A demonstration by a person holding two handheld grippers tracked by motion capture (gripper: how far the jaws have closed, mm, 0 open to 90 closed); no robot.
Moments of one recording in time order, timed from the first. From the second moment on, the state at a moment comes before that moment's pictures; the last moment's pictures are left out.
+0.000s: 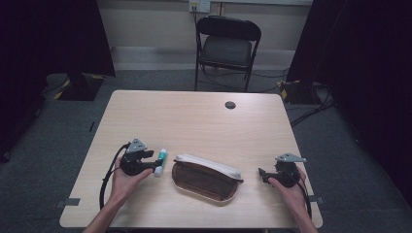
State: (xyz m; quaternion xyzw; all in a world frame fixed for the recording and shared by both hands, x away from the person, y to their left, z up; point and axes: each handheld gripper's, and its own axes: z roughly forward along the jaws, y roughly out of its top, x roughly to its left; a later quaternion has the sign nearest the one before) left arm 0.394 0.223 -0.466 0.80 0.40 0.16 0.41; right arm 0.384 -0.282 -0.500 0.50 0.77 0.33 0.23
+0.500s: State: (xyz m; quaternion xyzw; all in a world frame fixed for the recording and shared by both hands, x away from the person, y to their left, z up) left arm 0.397 0.217 -0.479 0.83 0.38 0.15 0.38; right arm 0.384 -0.282 -0.500 0.50 0.77 0.33 0.23
